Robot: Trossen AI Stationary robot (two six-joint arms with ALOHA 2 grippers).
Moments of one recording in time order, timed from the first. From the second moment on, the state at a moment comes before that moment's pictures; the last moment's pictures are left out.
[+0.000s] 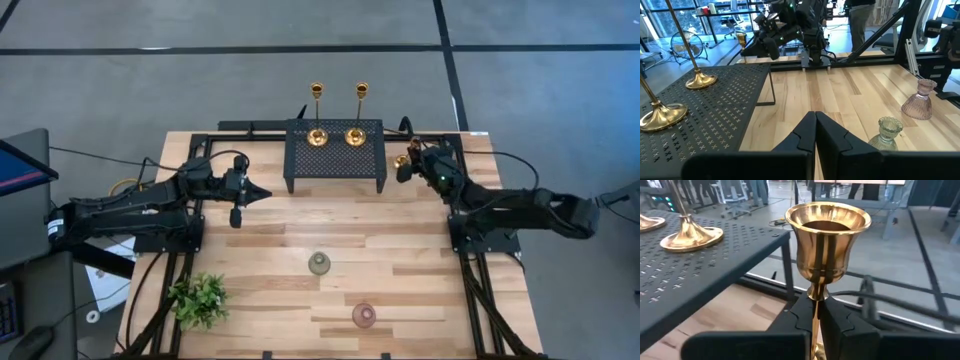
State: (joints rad) left arm 0.35 0.51 0.38 0.14 0.35 0.18; right arm -0.60 0.98 0.13 0.61 0.51 0.14
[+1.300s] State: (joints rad) left arm 0.35 0.51 0.38 0.14 0.35 0.18; right arm -0.28 1.09 0.81 0.05 0.27 0.07
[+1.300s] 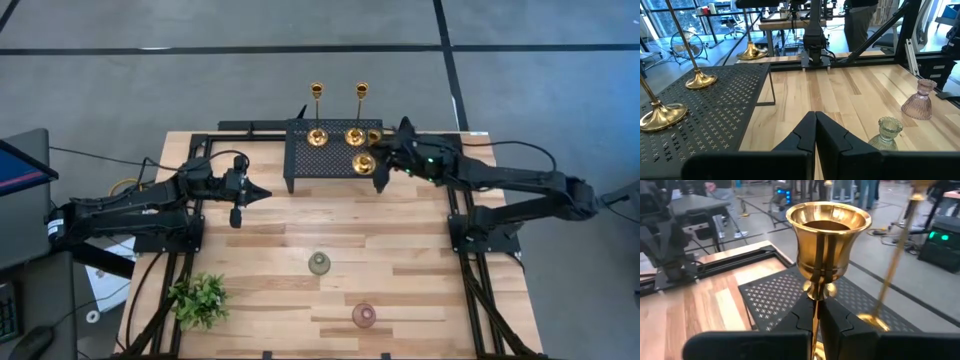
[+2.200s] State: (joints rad) left arm 0.35 0.51 0.38 0.14 0.35 0.18; right arm -0.43 1.49 1.02 0.17 0.08 0.03
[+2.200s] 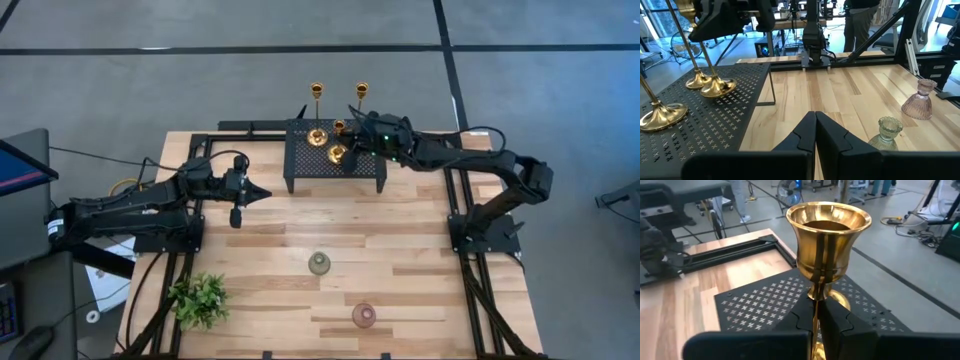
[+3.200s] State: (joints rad) left arm 0.35 0.51 0.38 0.14 0.35 0.18; right arm -0.43 1.49 1.02 0.15 0.03 0.08
